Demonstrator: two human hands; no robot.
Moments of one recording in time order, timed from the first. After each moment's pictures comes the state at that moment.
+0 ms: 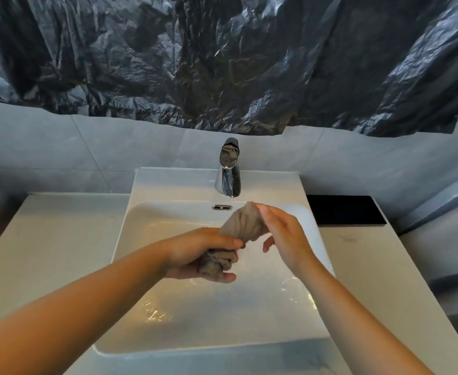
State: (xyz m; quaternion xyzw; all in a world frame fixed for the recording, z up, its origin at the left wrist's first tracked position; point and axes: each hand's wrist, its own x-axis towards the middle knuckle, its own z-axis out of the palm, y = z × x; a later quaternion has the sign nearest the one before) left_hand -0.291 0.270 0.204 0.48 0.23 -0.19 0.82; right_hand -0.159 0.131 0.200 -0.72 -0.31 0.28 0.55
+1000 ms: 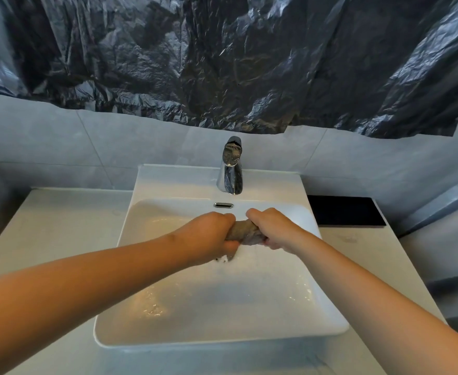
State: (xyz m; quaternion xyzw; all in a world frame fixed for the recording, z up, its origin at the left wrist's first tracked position) left_hand -0.275 0.268 0.212 0.96 0.14 -0.07 0.24; right_hand -0.146 0.162 0.210 -0.83 -0.26 0.39 0.29
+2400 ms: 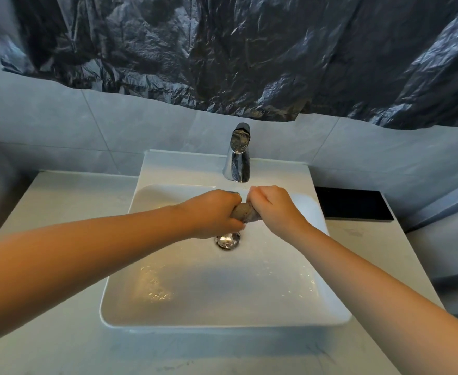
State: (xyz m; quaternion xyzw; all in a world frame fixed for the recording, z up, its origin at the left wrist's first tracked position) left_hand -0.270 0.275 0.226 0.94 0.17 -0.08 0.28; right_hand -0.151 0.167 0.203 -0.79 -0.44 0.21 0.36
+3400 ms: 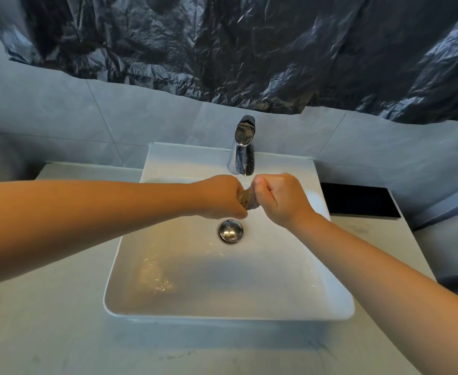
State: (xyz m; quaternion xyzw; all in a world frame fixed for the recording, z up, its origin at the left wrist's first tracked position) left_hand -0.255 0.278 0.237 0.90 0.24 -0.16 0.34; right_hand -0.129 0.172 0.188 -0.73 -0.60 0.00 0.33
